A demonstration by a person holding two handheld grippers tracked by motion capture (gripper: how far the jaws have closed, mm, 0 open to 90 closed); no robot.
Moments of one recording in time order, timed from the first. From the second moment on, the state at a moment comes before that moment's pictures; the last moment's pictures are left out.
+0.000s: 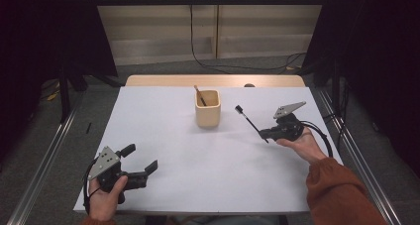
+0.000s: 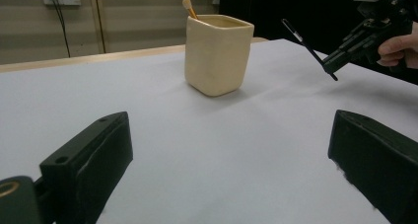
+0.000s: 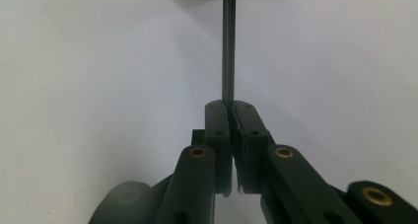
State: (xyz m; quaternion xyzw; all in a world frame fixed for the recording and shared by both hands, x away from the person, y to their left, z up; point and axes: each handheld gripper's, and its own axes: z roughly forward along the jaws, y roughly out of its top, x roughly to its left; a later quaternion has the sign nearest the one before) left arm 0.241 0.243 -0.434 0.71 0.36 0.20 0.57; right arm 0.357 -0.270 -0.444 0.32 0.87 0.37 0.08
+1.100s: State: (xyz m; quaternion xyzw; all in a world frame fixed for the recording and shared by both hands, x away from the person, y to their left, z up) left arm 0.241 0.243 -0.433 0.72 0.35 0.21 0.57; right arm 0.342 -0.272 -0.437 0.32 0.77 0.53 0.14
